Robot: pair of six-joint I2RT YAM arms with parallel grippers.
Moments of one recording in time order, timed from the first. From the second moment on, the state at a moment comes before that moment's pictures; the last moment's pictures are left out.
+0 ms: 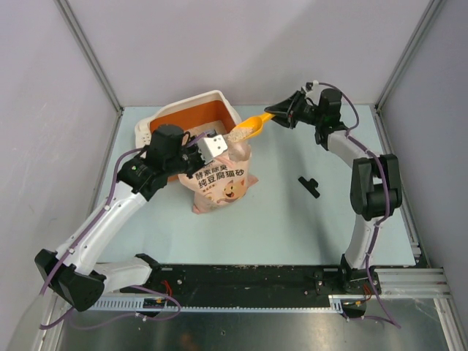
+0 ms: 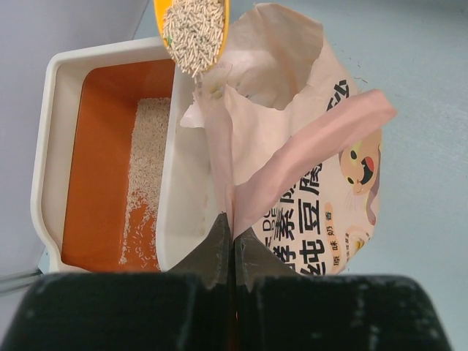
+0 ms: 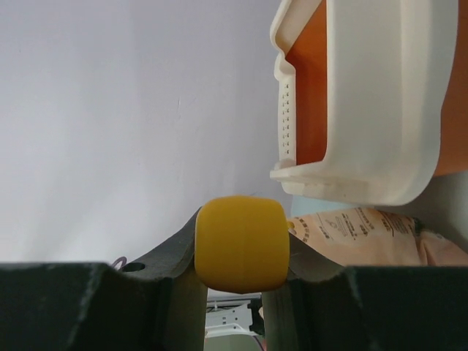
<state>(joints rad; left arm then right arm) -0.54 1.16 1.24 -0.64 0.16 0.64 0.17 1.93 1.44 0.42 -0.90 1.36</state>
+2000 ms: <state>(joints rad) -0.54 1.00 1.11 -0.60 0.29 0.58 0.30 1.80 2.16 -0.35 -0.79 0.14</state>
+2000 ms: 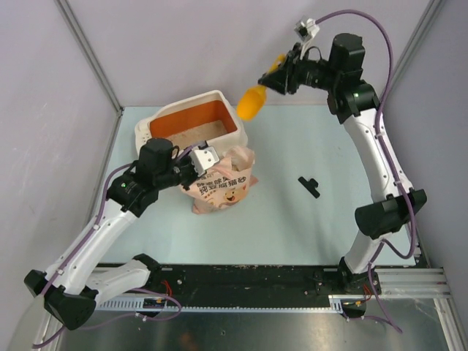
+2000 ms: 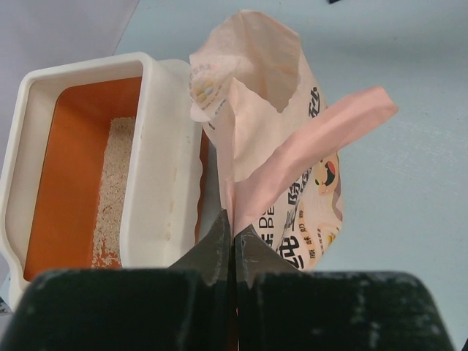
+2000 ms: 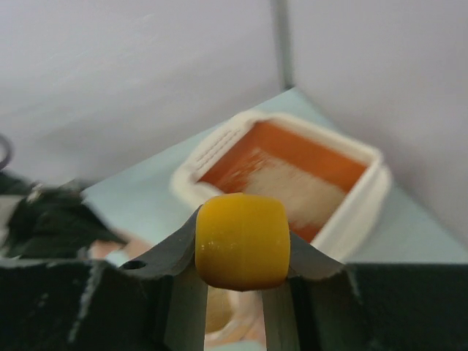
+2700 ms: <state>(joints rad) -0.54 1.01 1.11 -0.58 0.24 0.52 0.52 1.78 1.81 -0.55 -0.54 0.12</state>
